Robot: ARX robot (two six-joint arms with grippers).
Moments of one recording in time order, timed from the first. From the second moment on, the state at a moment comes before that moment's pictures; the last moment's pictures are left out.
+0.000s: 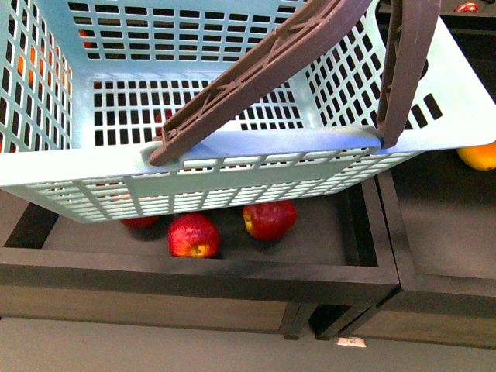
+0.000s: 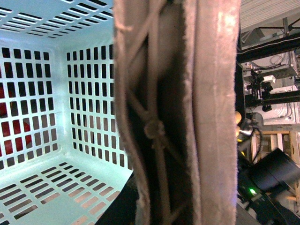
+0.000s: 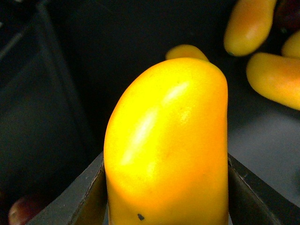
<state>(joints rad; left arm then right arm) -0.56 1.71 1.36 -0.18 0.21 -0.84 -0.29 1.88 0.98 0.33 -0.15 0.44</state>
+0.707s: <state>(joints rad) -0.56 1.71 1.36 -0.18 0.21 -0.84 0.11 1.47 0.83 0.40 -0.12 0.40</state>
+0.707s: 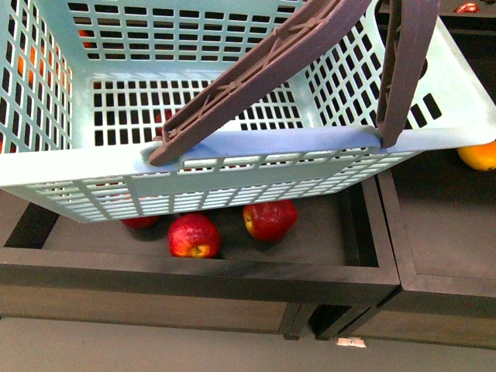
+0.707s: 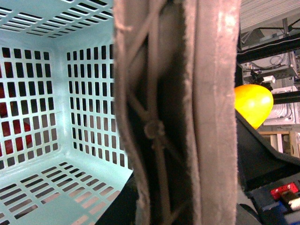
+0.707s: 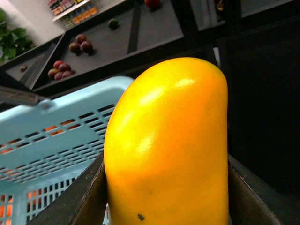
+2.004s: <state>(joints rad) -0.56 1.71 1.36 -0.19 0.20 -0.84 0.11 1.28 0.62 0.50 0.07 0.29</state>
